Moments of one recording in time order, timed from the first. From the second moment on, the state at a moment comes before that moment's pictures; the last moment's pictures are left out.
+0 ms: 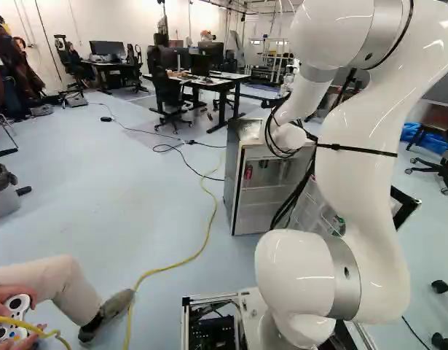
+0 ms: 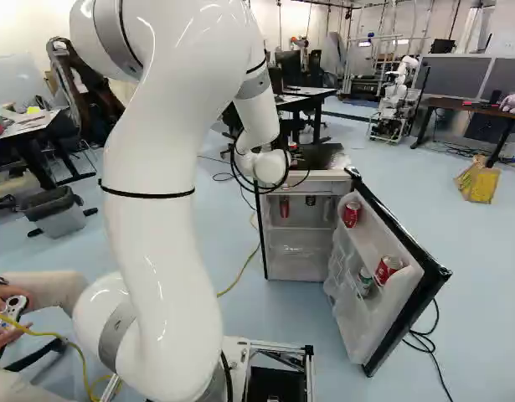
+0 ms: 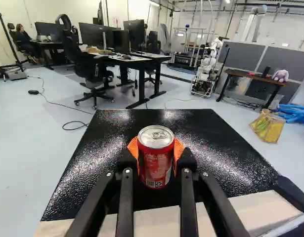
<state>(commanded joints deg) -17.6 -24.6 -50.7 -10.5 51.8 0.0</state>
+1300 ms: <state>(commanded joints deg) -17.0 -19.2 -44.0 -10.5 51.8 0.0</state>
